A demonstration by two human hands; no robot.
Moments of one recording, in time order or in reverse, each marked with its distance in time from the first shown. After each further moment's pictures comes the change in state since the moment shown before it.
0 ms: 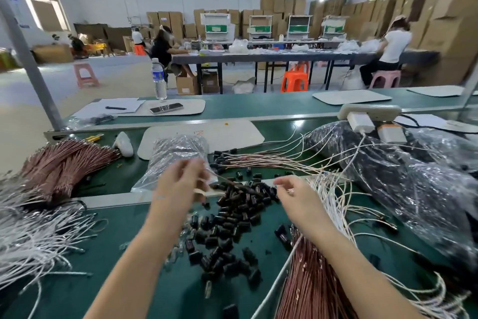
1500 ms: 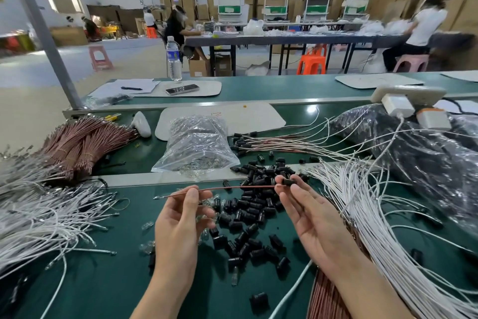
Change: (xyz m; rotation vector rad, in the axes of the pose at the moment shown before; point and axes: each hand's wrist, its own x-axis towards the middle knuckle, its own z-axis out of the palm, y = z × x) left_hand -0.039 -0.081 -0.025 -0.441 0.247 0.008; right_hand -0.046 -0.012 0.032 1.557 -0.210 0.391
